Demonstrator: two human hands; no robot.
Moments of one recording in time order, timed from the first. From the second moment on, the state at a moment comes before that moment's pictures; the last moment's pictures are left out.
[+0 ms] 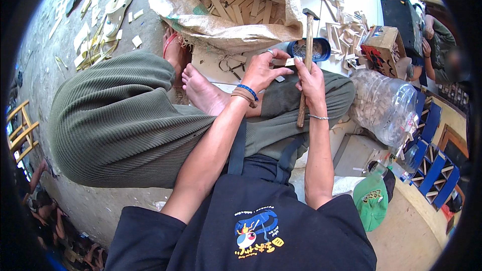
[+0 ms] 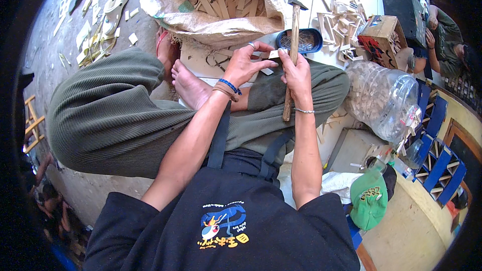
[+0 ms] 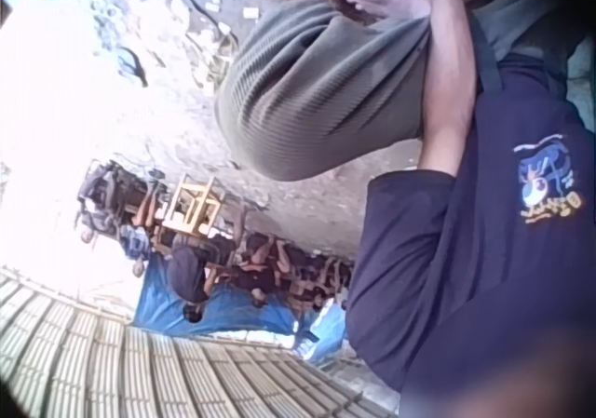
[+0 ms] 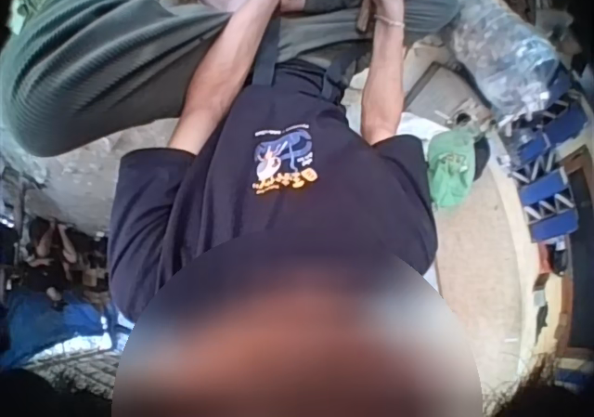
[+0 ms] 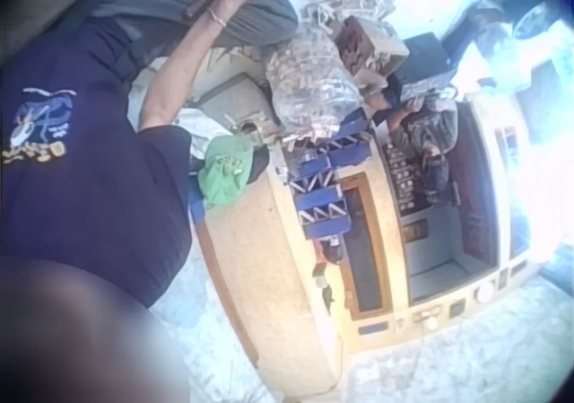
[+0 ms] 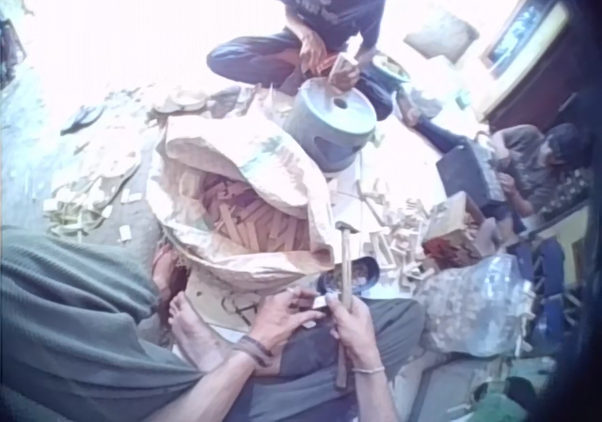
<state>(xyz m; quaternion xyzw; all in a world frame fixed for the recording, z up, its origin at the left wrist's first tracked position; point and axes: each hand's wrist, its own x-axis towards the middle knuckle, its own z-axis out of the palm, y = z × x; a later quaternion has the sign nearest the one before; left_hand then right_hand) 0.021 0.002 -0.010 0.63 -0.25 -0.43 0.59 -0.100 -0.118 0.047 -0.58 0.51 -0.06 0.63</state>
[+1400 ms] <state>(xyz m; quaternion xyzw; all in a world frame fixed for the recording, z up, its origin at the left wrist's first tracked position) 0.007 0.004 -0.014 0.62 -0.22 -0.37 0.66 -0.208 -0.093 0.116 -0.89 0.32 -0.12 0.30</state>
